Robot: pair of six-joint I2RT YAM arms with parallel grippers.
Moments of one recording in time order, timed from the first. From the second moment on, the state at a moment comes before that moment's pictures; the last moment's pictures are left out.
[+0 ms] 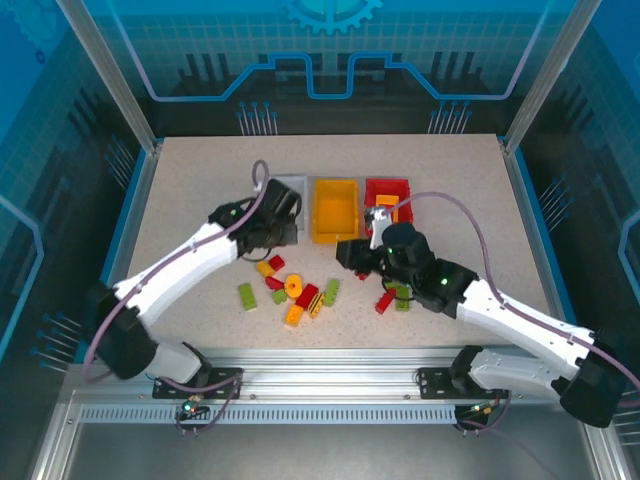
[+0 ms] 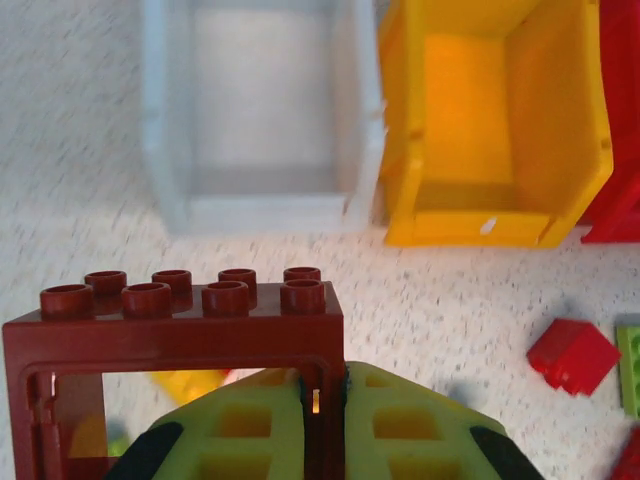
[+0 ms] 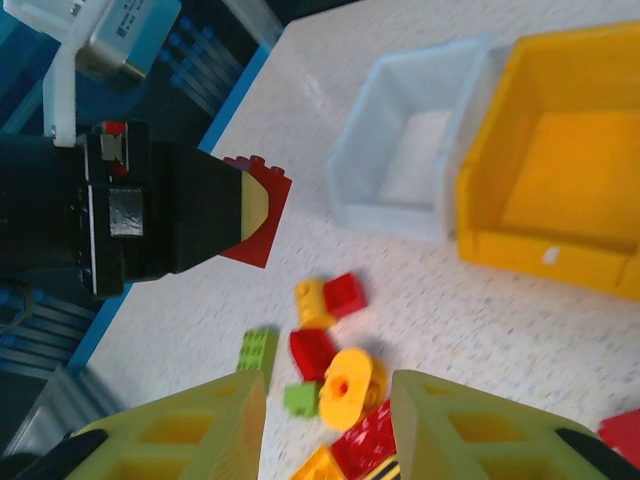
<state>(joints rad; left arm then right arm) -0.58 1.49 1.30 -0.81 -0.21 -0.60 0.81 1.08 0.84 -0.20 0.02 0.65</state>
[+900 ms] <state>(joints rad) -0.35 2.12 1.75 -0.74 -0.02 -0.38 0.68 1.32 0.99 -0.22 -0.08 0.68</state>
